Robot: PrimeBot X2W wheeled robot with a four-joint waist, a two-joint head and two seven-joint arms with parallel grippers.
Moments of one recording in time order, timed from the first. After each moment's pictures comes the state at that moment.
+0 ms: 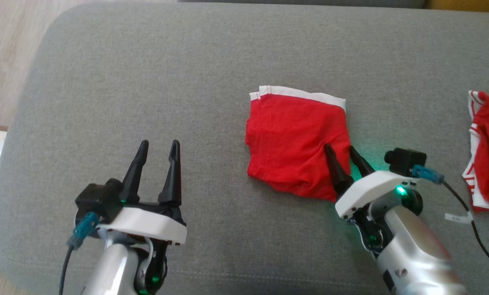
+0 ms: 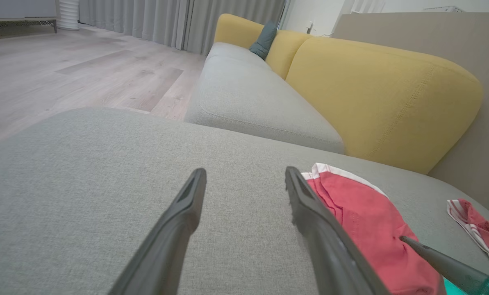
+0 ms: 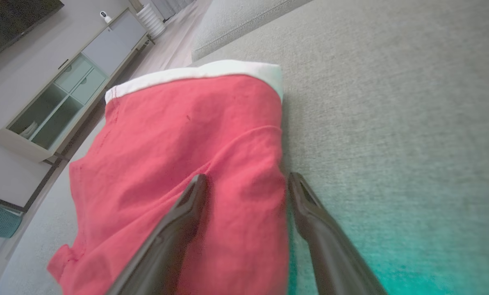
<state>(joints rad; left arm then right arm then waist) -0.12 0.04 -0.26 0.15 -0.34 -0.01 -0.25 -0.42 -0.06 0.32 0.75 0.62 0.13 -0.08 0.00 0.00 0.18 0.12</state>
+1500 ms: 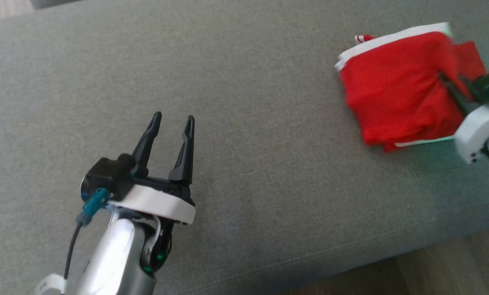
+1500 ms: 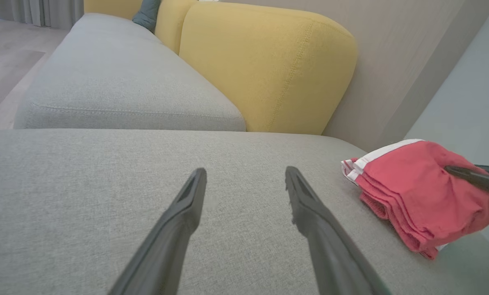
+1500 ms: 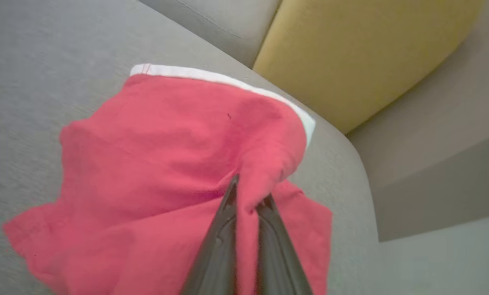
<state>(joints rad) -0.22 0.04 -0.30 0.17 -0.28 -0.05 -0.25 -0.74 -0.66 0.73 0.66 0.33 0.13 -0.10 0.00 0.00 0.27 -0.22</state>
